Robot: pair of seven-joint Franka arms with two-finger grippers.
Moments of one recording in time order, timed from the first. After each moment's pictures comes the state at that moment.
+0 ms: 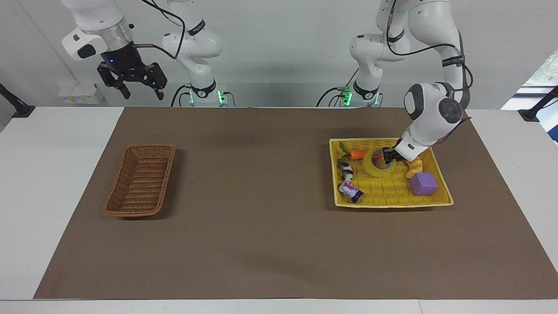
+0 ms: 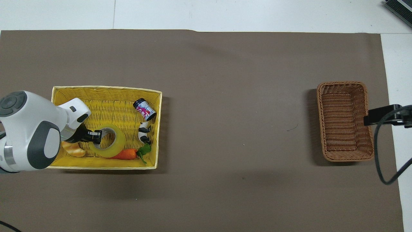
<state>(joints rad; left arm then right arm) -0.14 0.07 0.07 -2.17 -0.12 2.05 0.05 0.01 -0.09 -0.03 -1.57 0.02 1.46 0.07</state>
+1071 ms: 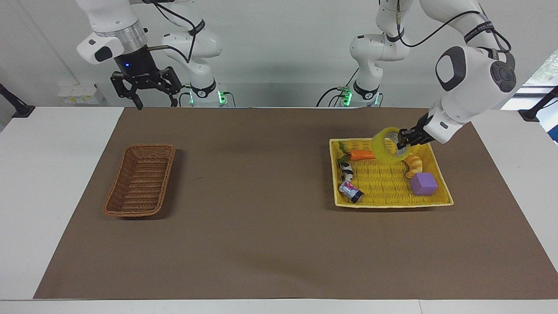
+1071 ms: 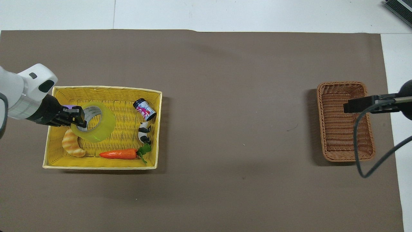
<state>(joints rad) -0.10 0.05 0.02 -1.83 -0.22 1.70 -0.10 0.08 -0.07 -0.01 -1.60 0.15 1.63 0.03</state>
